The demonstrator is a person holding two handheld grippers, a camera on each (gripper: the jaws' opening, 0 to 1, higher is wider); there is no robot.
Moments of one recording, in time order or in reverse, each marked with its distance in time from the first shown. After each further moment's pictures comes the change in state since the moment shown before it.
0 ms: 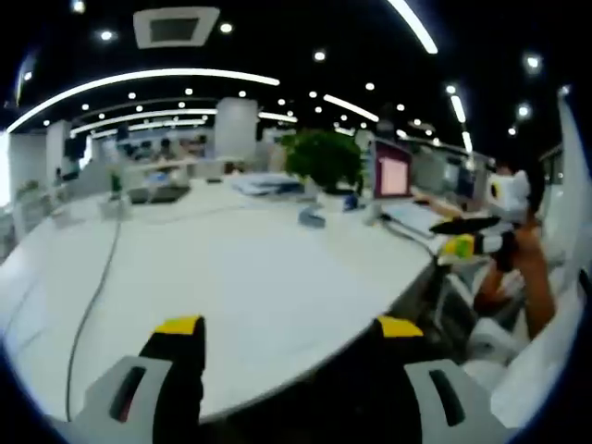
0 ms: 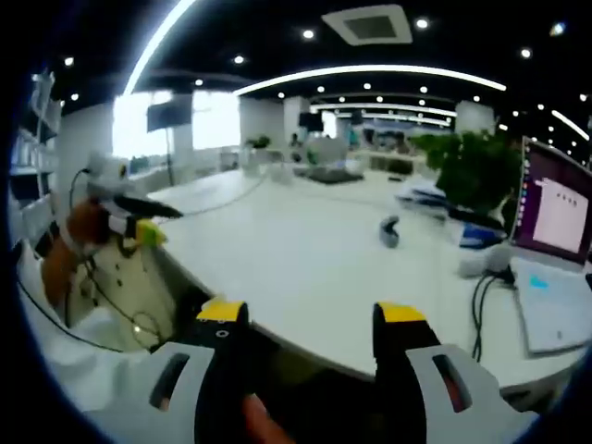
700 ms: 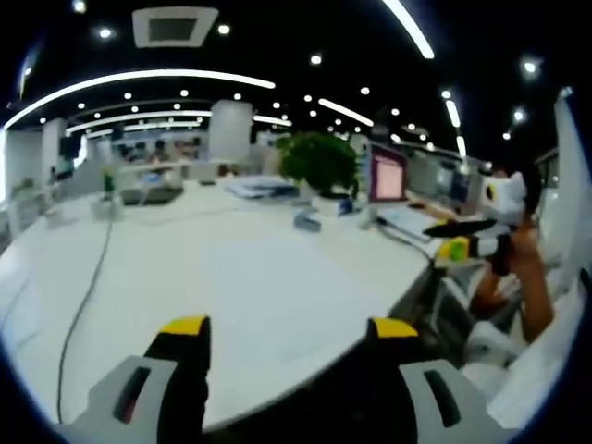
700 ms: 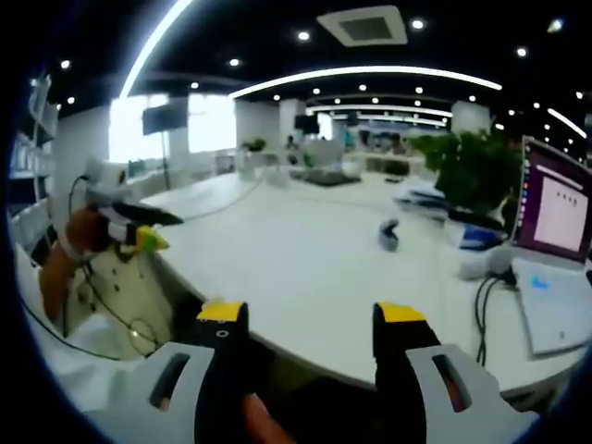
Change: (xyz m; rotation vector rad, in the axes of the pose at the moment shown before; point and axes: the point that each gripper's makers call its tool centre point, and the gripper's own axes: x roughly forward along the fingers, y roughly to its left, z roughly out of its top) left arm 0.010 -0.002 0.002 -0.008 -0.018 -0.032; right arm 0.010 0.004 0.003 0.010 -0.006 -0.011
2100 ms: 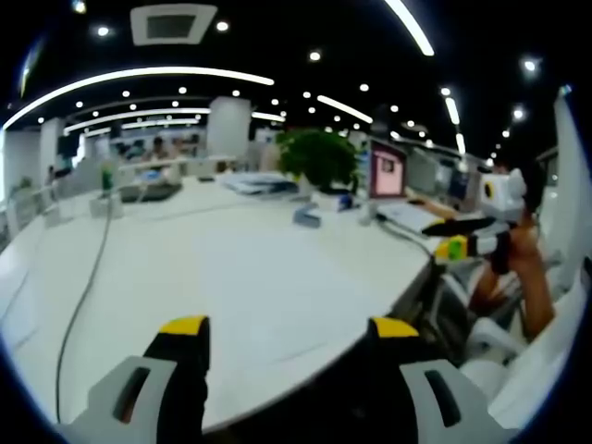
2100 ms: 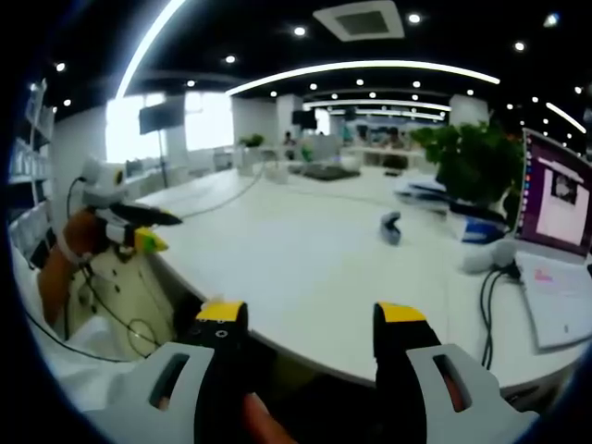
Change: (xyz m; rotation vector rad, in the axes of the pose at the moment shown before) left arm 0.004 0.003 -0.004 0.004 0.014 -0.006; right arm 0.006 -0.002 -0.004 0.015 0.022 -0.003
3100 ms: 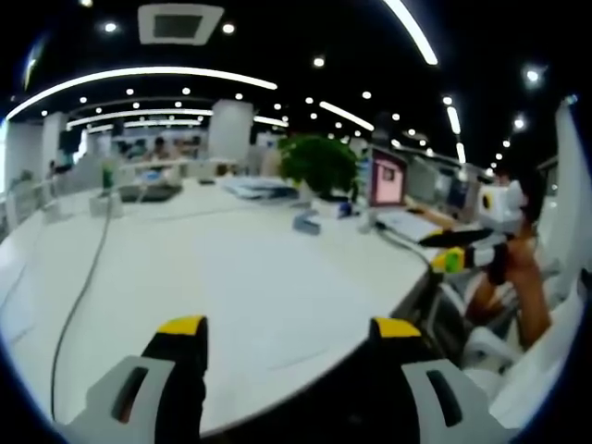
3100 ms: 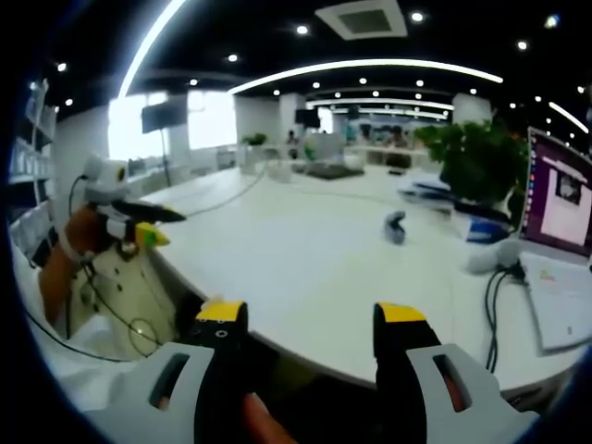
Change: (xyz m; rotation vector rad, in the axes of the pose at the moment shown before) left arm 0.001 0.001 0.005 -0.030 -0.025 -0.008; right arm 0.004 0.003 -0.001 -0.003 0.003 0.016
